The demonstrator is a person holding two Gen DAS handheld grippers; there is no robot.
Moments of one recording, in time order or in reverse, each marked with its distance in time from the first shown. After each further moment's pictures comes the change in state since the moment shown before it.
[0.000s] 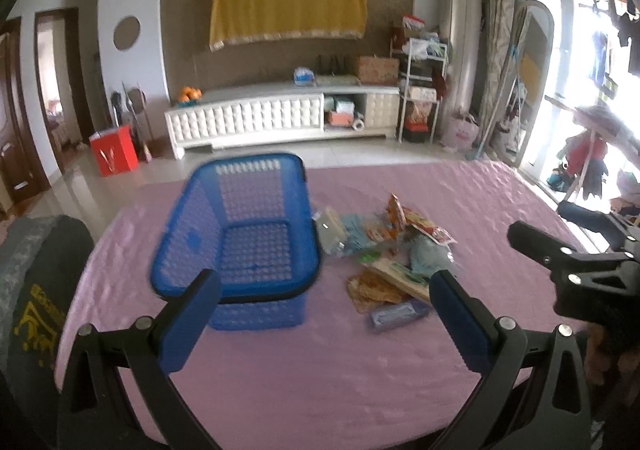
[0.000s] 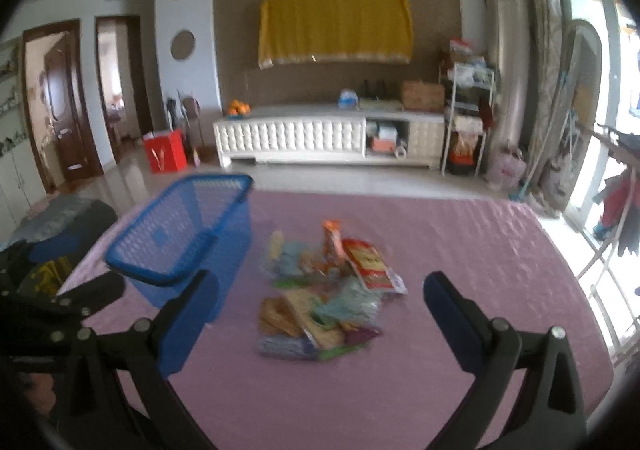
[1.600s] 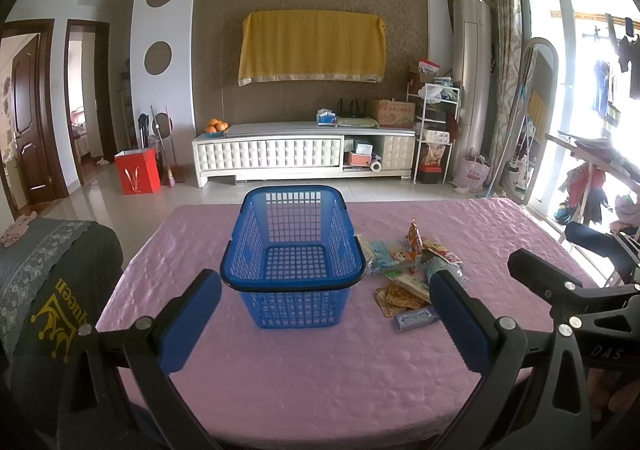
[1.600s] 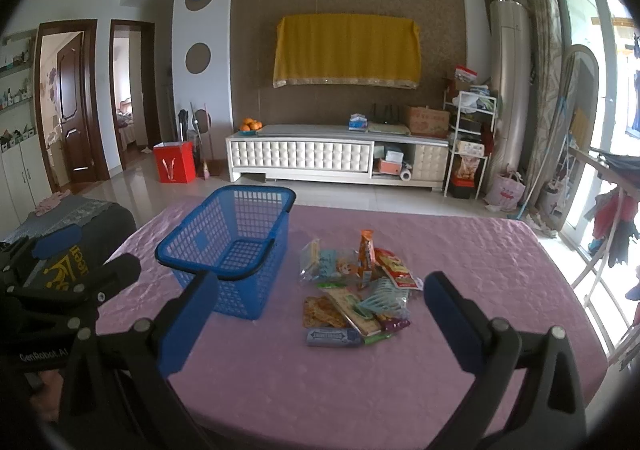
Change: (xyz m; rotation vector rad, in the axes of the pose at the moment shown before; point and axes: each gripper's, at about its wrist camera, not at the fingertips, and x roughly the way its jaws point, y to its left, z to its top) left arm -0.083 0.042 -0.030 -0.038 -0.190 0.062; right arm -0.067 0.083 -0.021 -0.058 -0.147 -0.025
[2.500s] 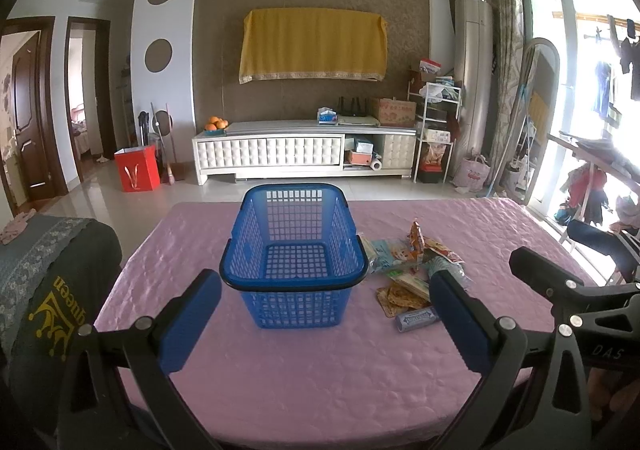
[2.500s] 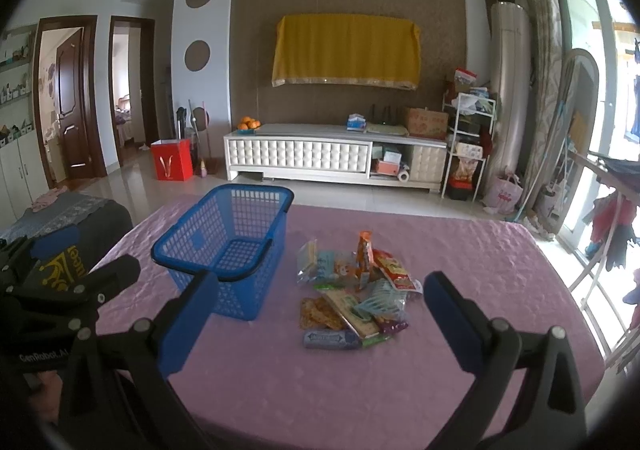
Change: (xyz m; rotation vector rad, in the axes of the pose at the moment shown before) left arm 0.003 0.004 0.001 -0.007 0.005 -0.002; right arm 0.004 0.003 0.003 -0.011 -0.002 -0.014
